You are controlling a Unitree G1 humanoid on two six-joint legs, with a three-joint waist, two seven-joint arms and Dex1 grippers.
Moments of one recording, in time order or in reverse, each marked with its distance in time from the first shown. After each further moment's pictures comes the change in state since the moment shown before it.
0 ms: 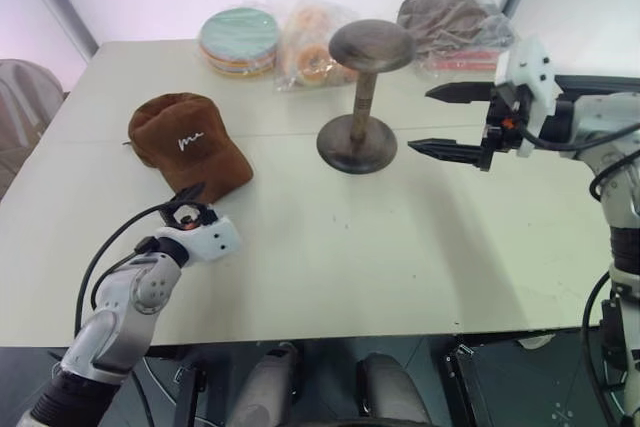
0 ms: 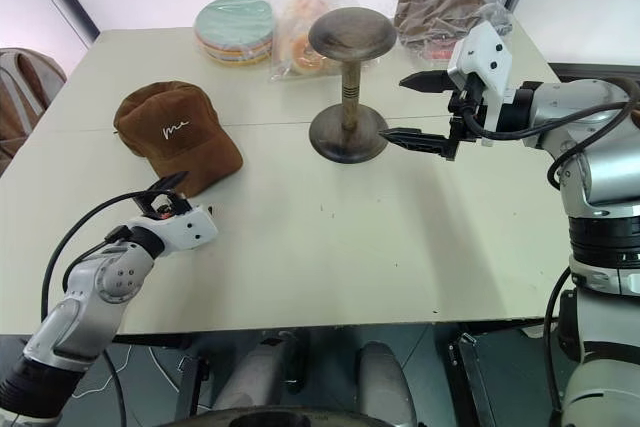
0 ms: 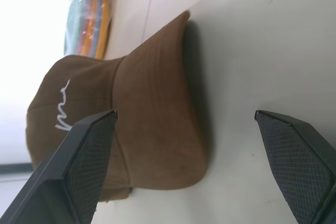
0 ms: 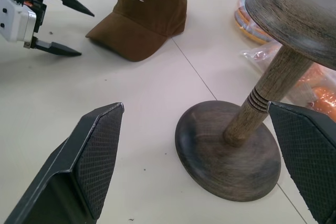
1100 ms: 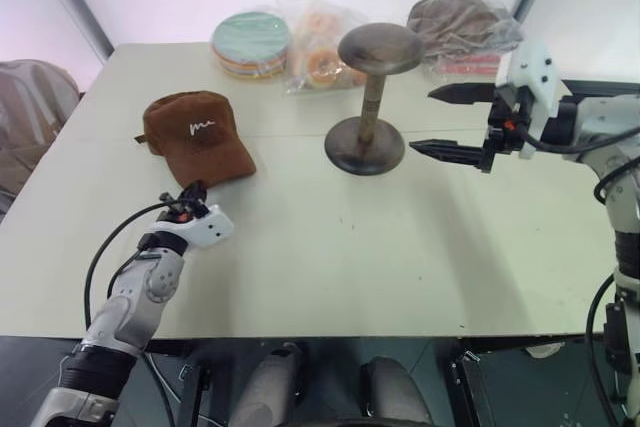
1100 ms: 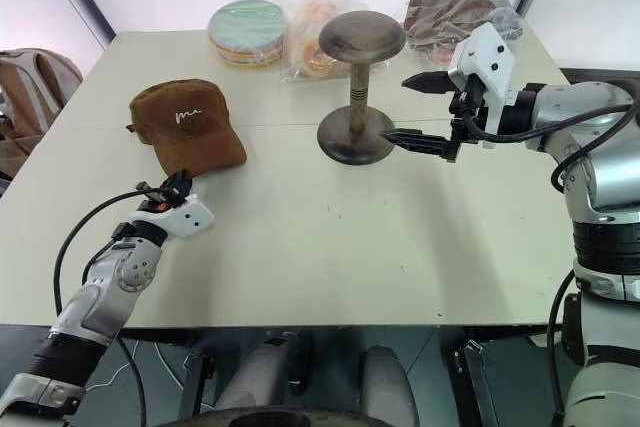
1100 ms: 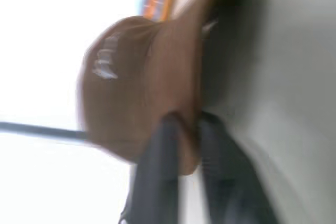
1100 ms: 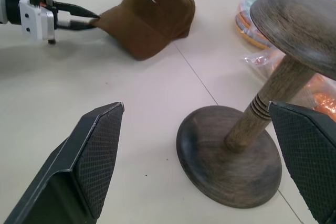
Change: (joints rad) left arm -0.124 -0.081 0.016 0.367 0.050 -0.240 0.343; right arm 0.021 -0.012 -0.012 -0.043 0.008 0.025 -0.032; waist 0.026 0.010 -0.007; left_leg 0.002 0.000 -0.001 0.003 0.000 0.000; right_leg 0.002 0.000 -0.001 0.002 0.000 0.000
